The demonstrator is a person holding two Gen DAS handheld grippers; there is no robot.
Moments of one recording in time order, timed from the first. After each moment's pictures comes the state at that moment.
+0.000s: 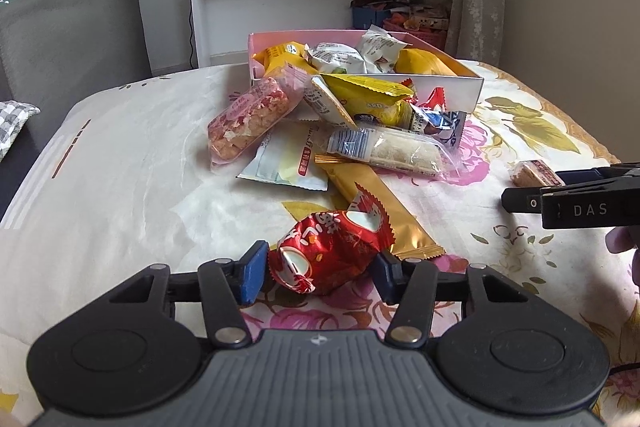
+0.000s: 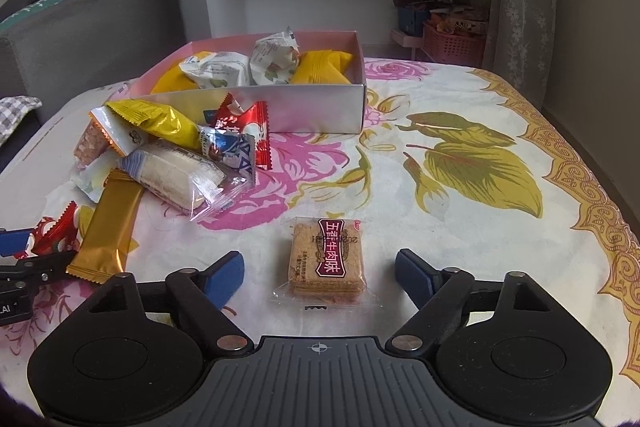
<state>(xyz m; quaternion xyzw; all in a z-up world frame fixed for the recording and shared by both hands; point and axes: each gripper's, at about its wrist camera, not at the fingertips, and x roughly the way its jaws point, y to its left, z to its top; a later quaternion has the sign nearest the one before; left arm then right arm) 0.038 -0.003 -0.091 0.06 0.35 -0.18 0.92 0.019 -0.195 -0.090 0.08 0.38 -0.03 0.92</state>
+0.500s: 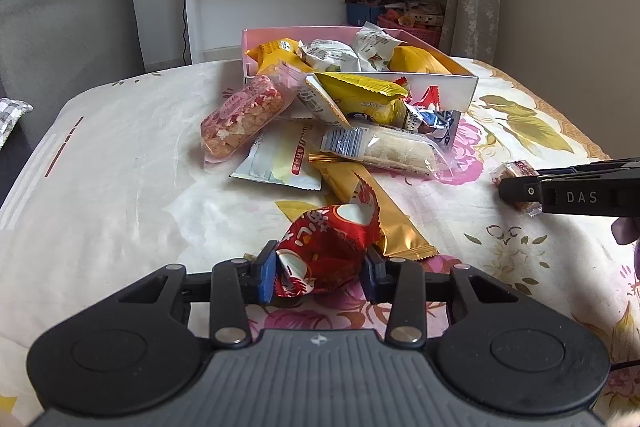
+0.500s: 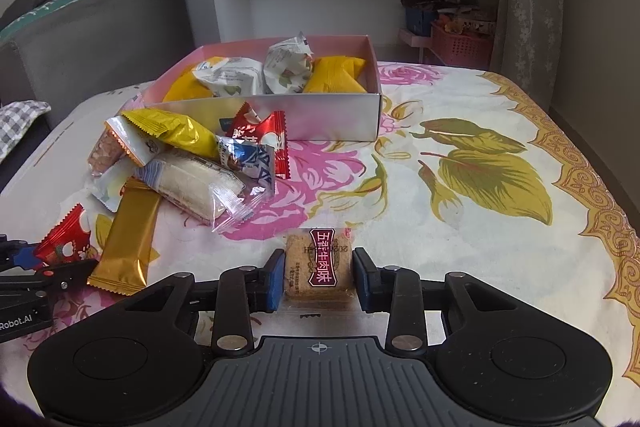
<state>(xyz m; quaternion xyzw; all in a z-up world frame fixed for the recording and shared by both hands) 0.040 -0.004 -0.090 0.05 0.36 -0.19 0.91 0.022 -0.189 -0.080 0.09 0.38 -0.02 0.92</state>
